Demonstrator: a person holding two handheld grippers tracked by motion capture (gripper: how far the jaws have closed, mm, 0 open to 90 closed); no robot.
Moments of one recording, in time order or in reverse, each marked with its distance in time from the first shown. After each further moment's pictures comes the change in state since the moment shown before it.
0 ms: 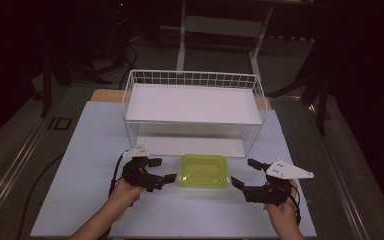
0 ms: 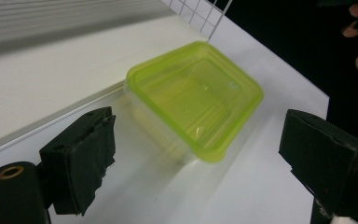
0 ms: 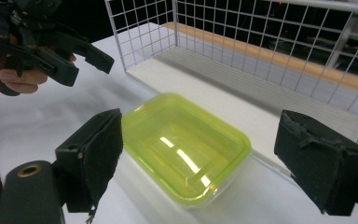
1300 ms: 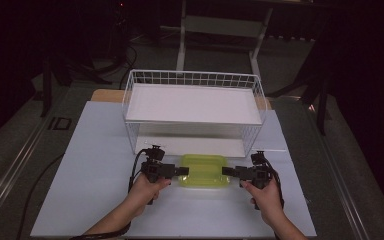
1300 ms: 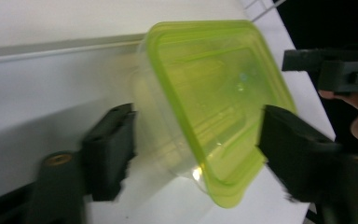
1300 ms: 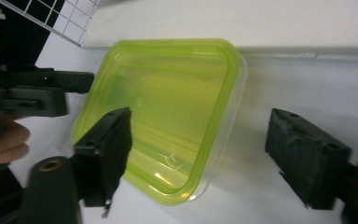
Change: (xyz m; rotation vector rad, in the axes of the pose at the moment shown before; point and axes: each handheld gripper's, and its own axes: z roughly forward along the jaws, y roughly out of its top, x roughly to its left) left arm 0.013 0.003 0.055 0.146 0.047 -0.390; right arm -0.050 -0.025 0.072 0.348 0.030 0.656
